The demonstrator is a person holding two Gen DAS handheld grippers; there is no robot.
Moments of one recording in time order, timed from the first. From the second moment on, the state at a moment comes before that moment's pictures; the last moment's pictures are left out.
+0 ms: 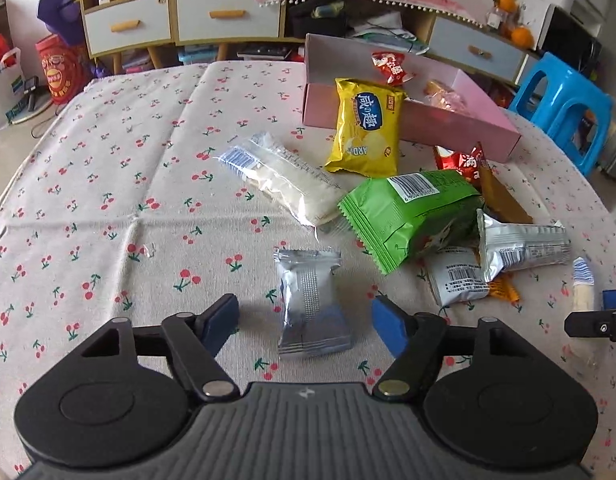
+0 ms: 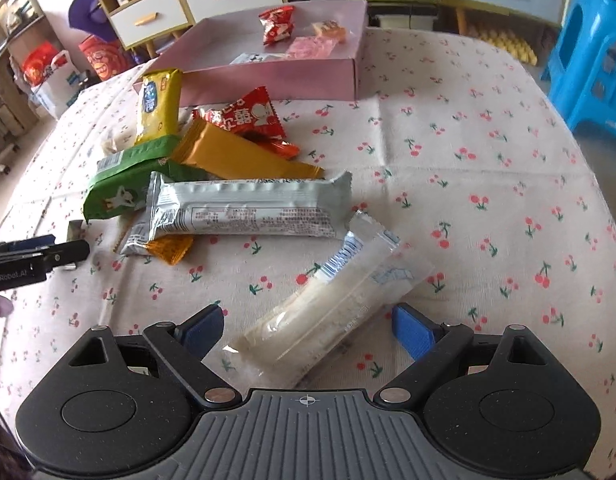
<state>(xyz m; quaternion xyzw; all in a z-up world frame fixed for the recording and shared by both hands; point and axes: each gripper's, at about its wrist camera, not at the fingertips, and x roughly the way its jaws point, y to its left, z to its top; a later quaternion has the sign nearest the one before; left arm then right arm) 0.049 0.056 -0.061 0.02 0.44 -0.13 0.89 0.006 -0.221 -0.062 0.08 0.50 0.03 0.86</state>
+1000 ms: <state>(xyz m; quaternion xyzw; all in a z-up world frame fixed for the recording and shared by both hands) 0.047 0.057 -0.044 0.01 0.44 -0.13 0.89 0.006 -0.231 -0.044 0.07 0.47 0.00 0.88</state>
